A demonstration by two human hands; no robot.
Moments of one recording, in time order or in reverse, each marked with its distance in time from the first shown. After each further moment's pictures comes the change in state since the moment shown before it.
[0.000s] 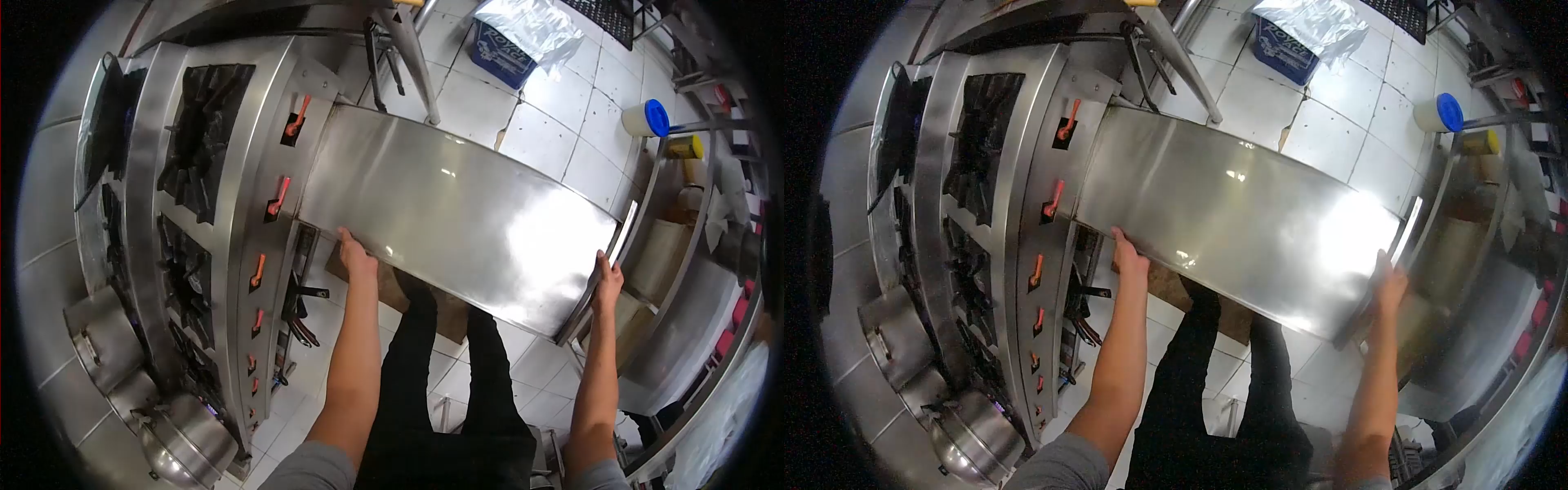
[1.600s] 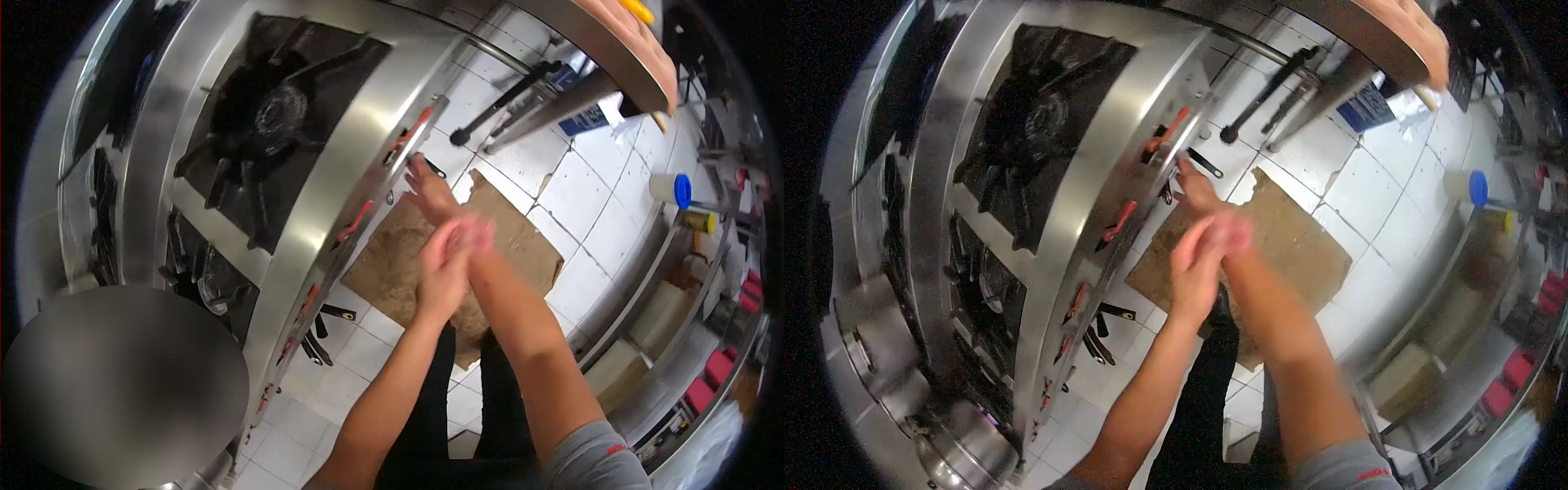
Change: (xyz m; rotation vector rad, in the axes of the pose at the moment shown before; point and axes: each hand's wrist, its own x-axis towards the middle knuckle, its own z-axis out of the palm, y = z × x) left_hand -0.084 0.121 0.079 0.127 -0.858 0.153; right_hand -0.134 -0.152 0.555 0.314 -1.056 0.302
